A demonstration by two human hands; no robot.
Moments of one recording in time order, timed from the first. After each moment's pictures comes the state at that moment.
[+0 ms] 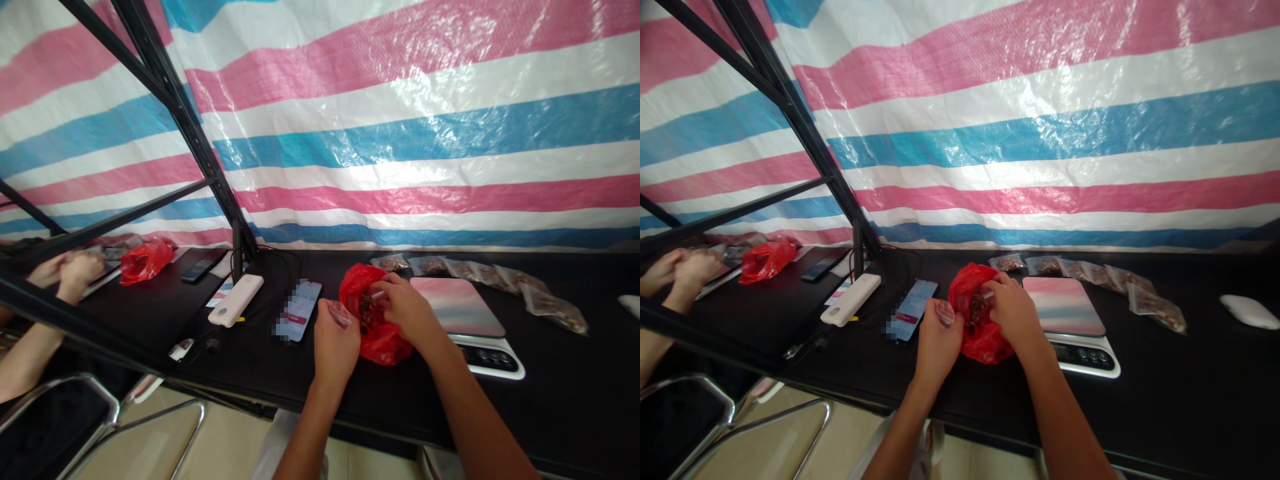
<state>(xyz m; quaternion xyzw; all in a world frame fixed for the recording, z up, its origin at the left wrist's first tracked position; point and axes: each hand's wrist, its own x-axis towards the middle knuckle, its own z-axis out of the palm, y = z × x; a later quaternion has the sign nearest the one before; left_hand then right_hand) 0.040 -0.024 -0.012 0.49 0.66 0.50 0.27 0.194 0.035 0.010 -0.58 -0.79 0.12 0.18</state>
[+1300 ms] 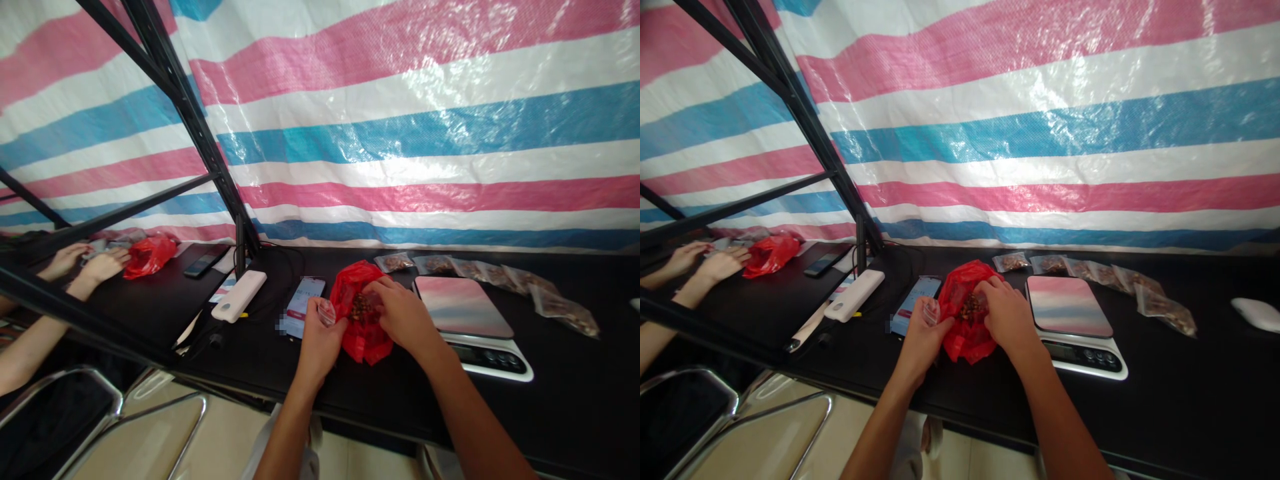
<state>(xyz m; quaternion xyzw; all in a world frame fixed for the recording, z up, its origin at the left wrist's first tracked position) 0.010 -0.024 -0.020 0.41 0.53 0.58 0.47 0.177 0.020 0.015 -0.56 -0.80 0.12 0.17</state>
